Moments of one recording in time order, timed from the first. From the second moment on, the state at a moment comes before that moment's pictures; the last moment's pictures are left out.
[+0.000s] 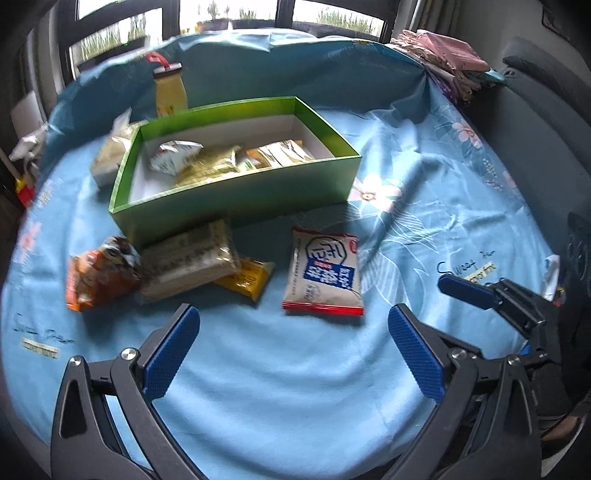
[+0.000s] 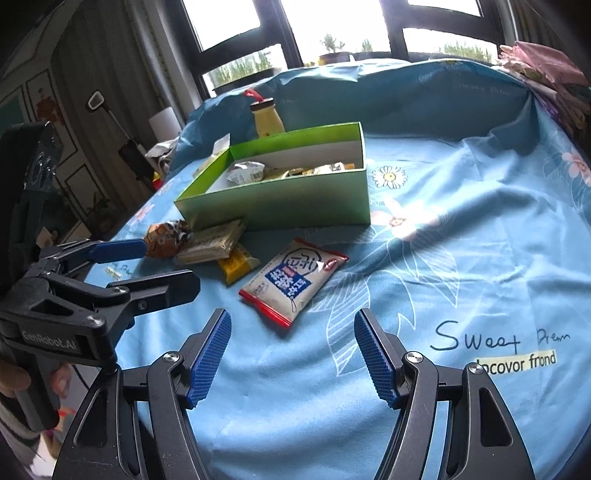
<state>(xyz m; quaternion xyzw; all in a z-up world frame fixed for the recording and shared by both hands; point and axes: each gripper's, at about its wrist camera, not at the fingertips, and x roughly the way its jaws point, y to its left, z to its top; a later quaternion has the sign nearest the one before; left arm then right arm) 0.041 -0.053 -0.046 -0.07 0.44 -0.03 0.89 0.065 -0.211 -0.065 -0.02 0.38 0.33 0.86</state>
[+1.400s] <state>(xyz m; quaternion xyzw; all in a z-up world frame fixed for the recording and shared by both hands) 0.110 -0.034 -0.105 -0.18 0.51 -0.14 0.83 0.107 -0.169 -0.114 -0.02 0.41 0.39 0.82</state>
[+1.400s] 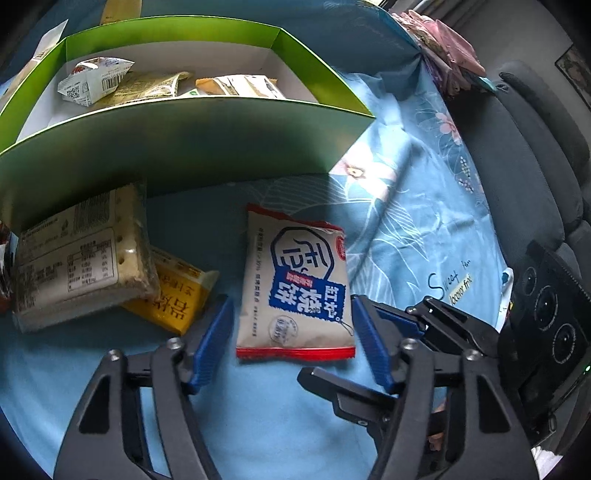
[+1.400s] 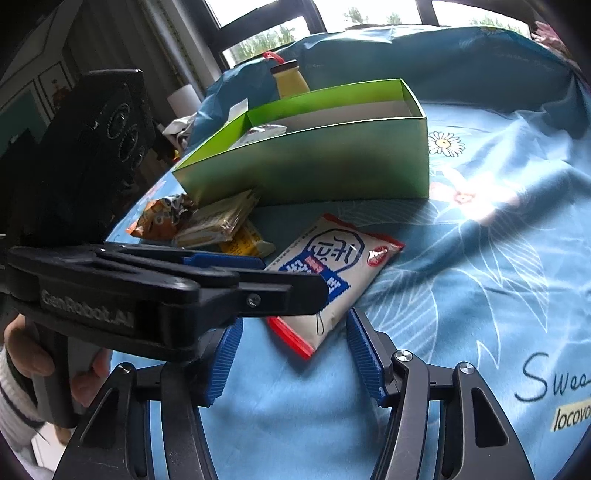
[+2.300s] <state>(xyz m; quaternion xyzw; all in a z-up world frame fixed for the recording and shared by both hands) 0.089 -0.039 -0.086 -0.15 0.50 -0.13 0.85 0.097 -0.177 -0.106 -0.05 0.40 0.37 0.84</state>
